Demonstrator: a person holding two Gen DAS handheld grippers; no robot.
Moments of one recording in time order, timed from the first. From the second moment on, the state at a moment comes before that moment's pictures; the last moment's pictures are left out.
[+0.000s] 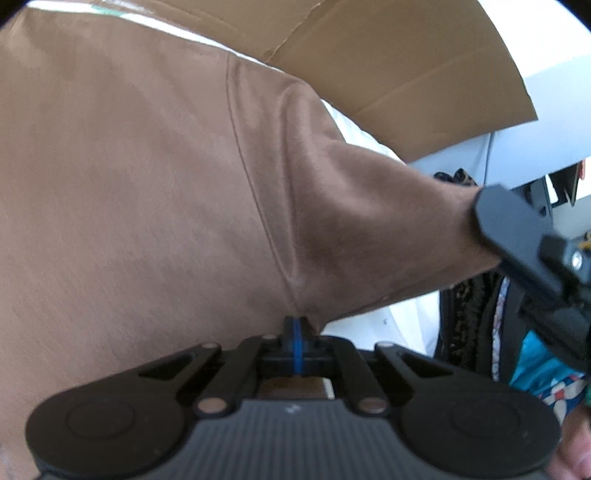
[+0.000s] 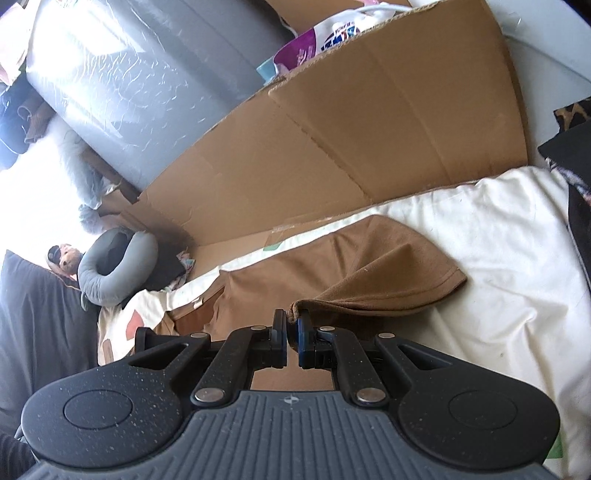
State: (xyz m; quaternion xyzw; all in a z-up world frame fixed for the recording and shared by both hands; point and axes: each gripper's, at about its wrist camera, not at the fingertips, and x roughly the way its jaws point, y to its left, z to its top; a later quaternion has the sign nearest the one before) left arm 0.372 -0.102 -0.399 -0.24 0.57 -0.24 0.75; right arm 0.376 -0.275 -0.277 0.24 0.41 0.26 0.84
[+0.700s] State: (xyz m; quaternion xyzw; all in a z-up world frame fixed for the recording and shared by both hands) left arm 0.342 -0.085 -0.357 -0.08 0.57 -0.30 0.76; right arm 0.355 -0.282 -0.310 0.24 0.45 0.28 0.81
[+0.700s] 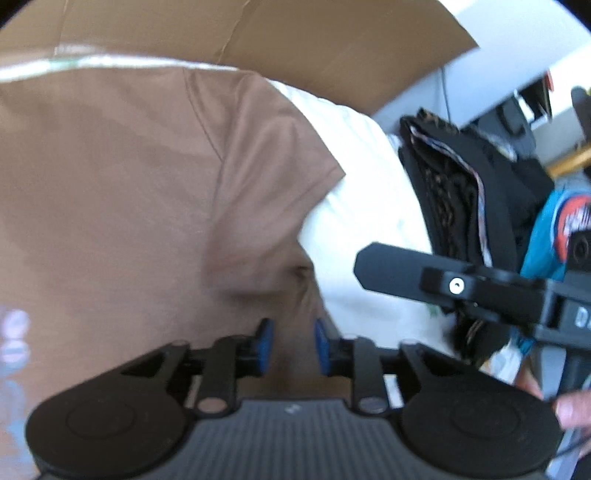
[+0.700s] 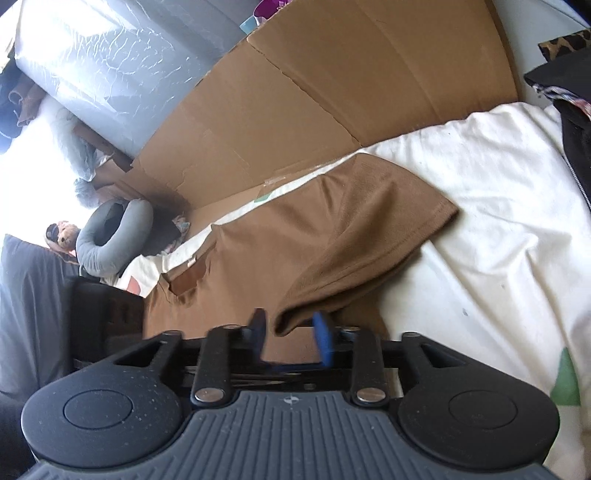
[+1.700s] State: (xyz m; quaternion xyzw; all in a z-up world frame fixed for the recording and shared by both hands) left arm 0.329 -0.122 -0.332 0.18 0.46 -0.26 0.83; right arm 0.352 -0.250 -0.362 0.05 0.45 0.20 0.87
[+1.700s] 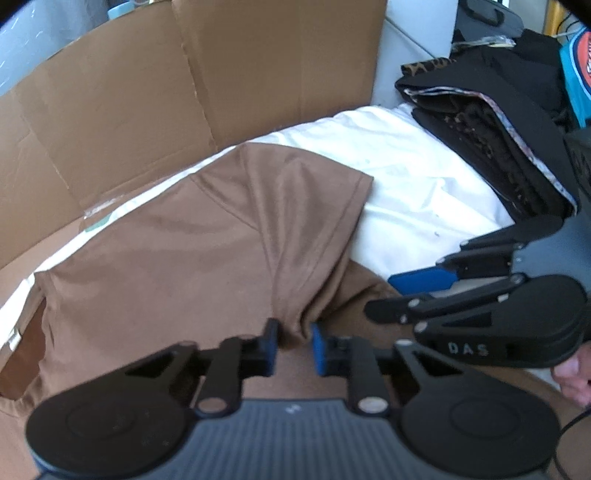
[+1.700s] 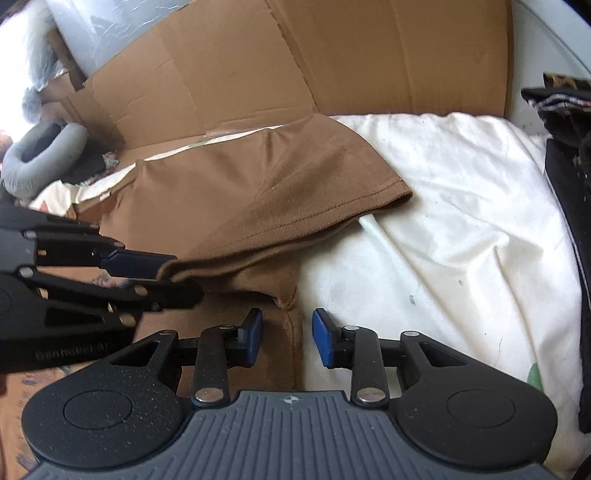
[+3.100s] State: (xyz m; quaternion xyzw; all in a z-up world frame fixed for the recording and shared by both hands) left arm 0.333 -0.073 -0.311 0.01 0.53 -0.22 0.82; right arm 0.352 -0.286 -0.353 0.10 0.48 0.20 0.85
